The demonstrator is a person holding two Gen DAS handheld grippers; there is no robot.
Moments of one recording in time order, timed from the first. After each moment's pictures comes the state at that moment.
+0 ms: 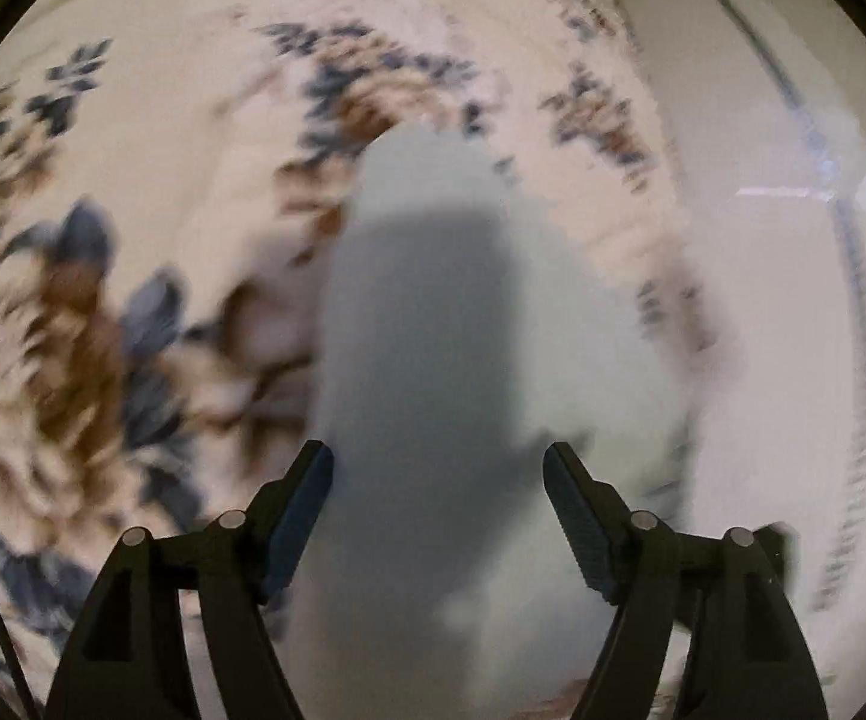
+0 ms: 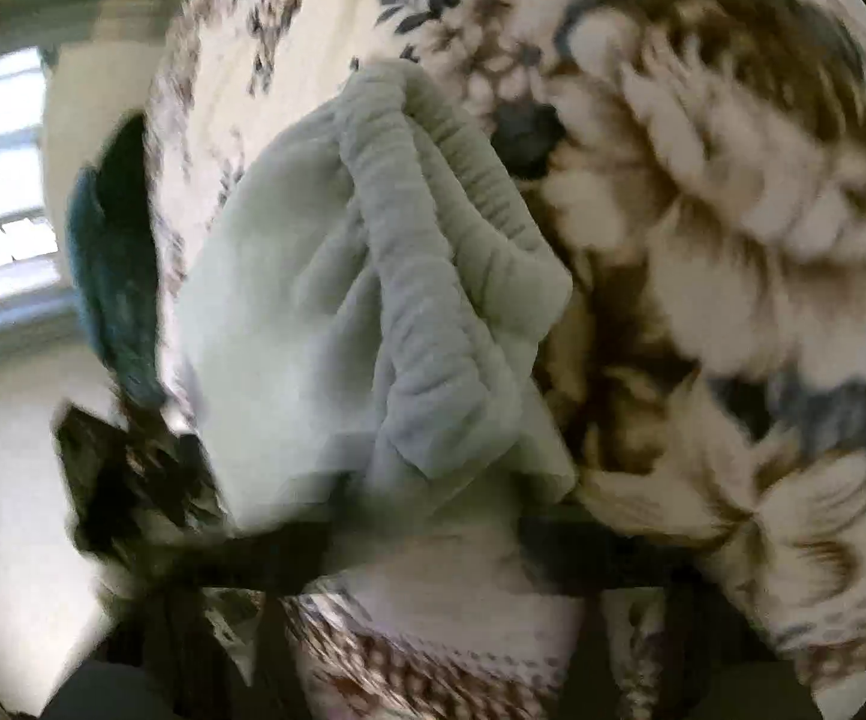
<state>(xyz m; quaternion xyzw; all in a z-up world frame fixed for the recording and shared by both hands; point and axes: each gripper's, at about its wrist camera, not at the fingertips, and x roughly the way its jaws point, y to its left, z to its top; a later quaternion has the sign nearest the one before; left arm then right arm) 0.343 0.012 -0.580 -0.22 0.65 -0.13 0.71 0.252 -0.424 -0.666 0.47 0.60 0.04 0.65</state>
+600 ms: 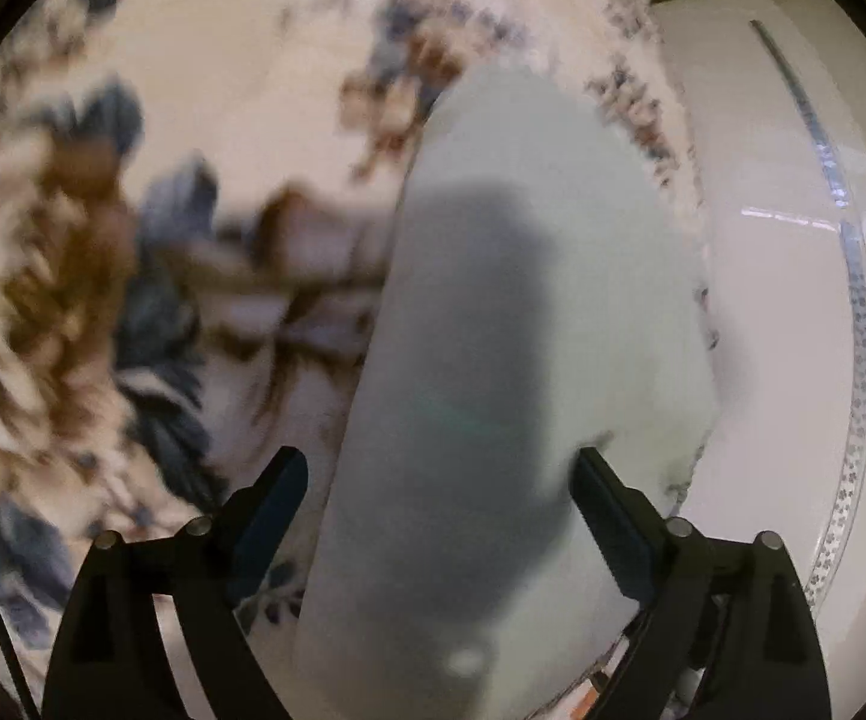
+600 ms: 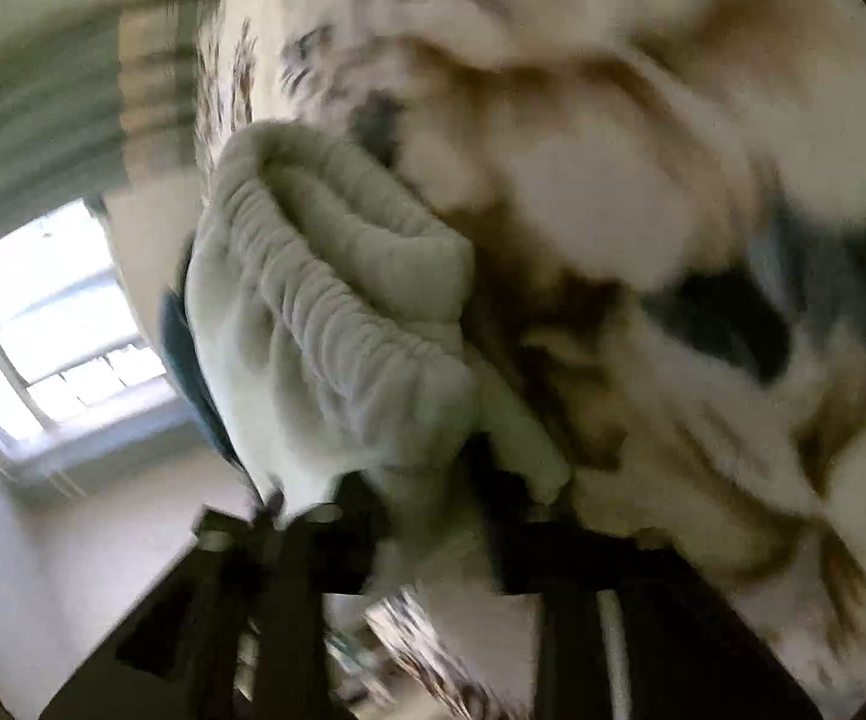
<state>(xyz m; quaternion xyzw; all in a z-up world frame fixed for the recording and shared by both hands) 0.338 0.023 -0.592 -0.28 0.65 -0.13 0.70 0.198 -0.441 -0.731 0.62 0.50 0.04 0.60</state>
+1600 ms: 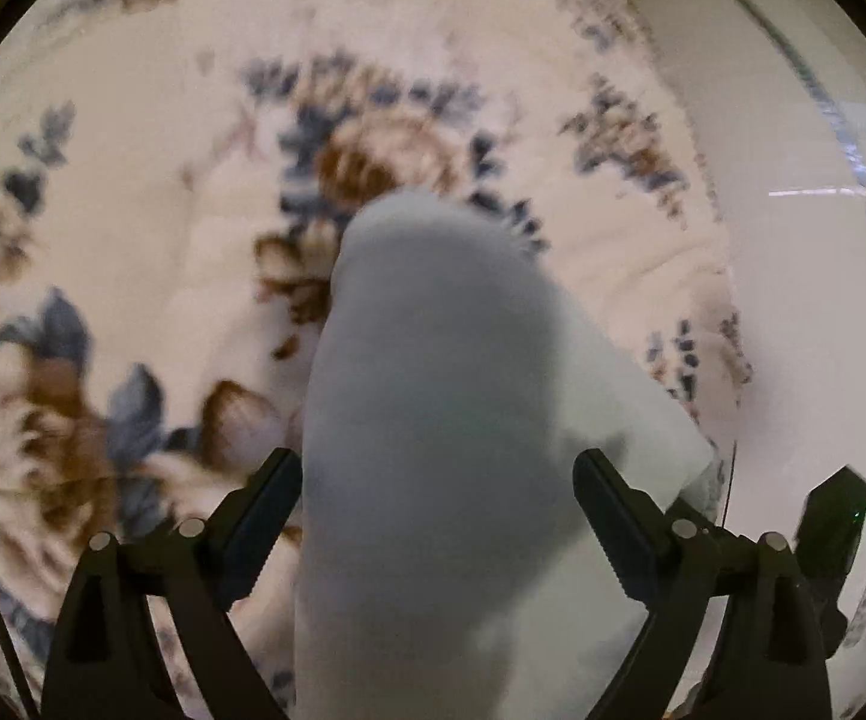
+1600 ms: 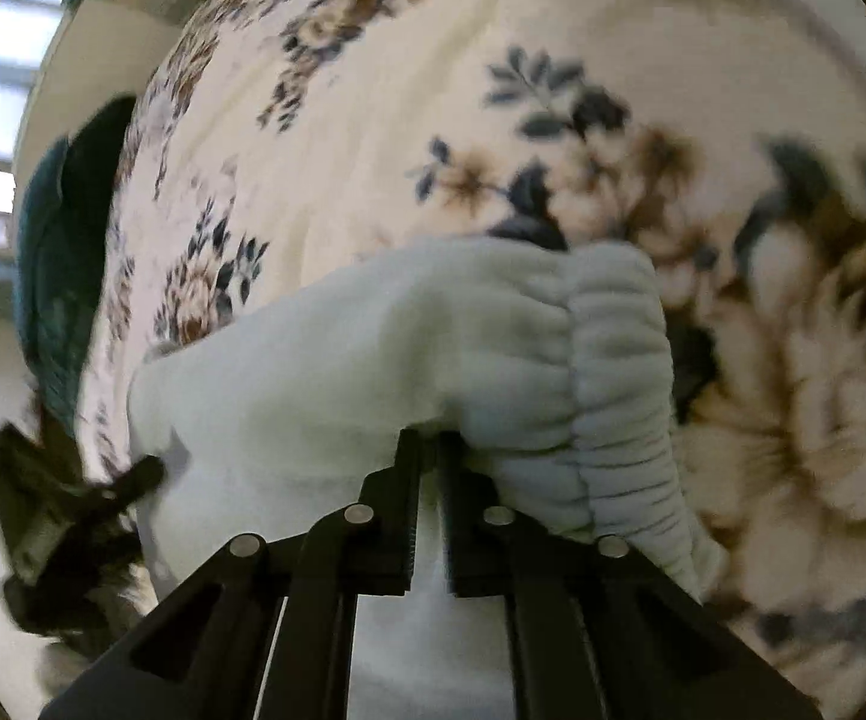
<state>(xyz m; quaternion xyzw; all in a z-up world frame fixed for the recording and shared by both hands) 0.389 -0.003 -0.572 -0.18 0.63 -0.10 0.75 0.381 -0.363 -0.664 0.30 0.60 -0.02 0.74</state>
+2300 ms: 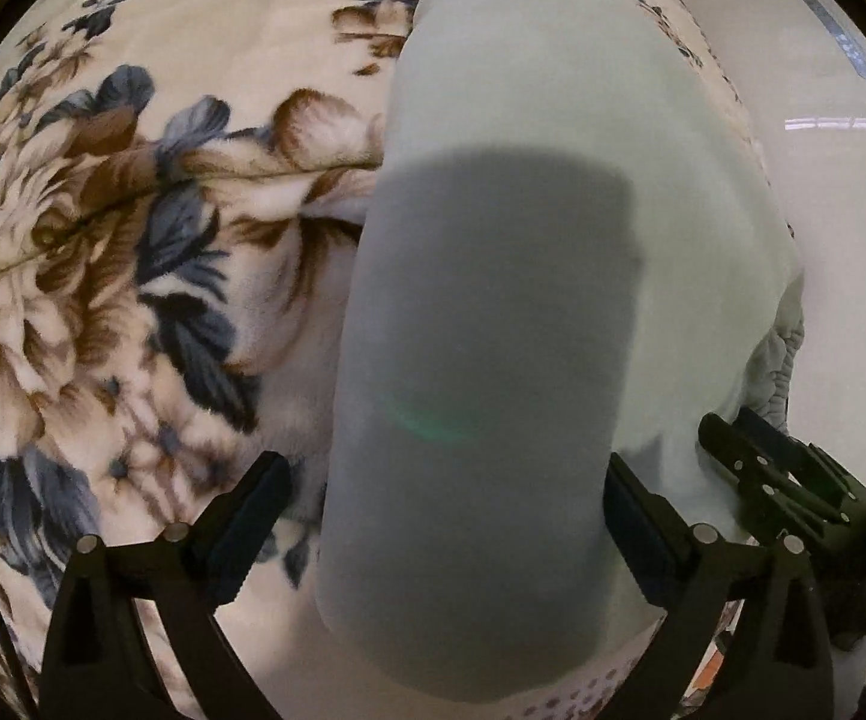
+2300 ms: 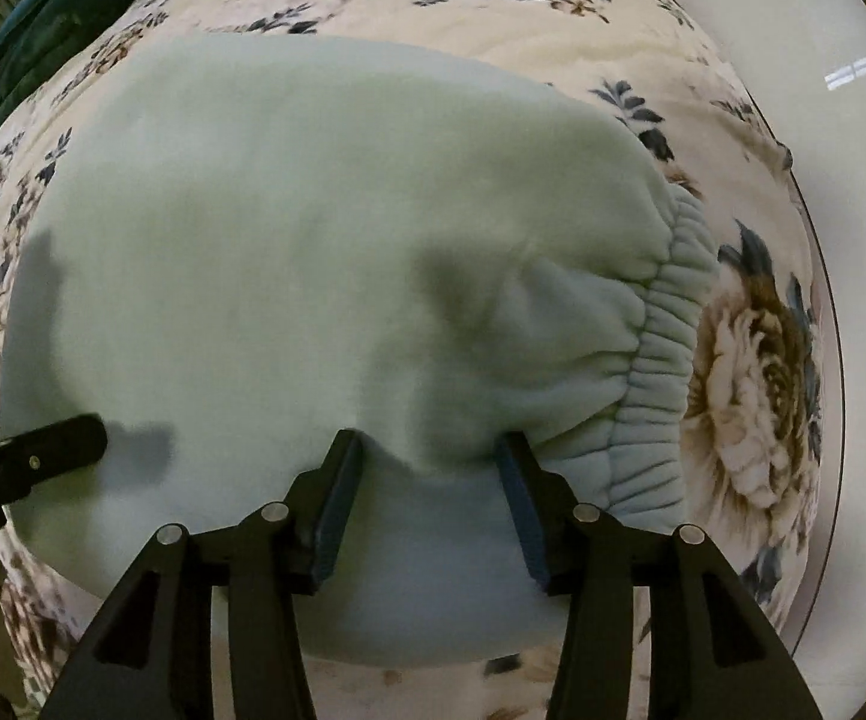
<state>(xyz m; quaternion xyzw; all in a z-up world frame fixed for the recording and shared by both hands) 0.288 -0.003 -0.622 -0.14 0.68 -0.10 0.71 0.298 -0.275 -0.659 0.00 0.63 -0.02 0.77</state>
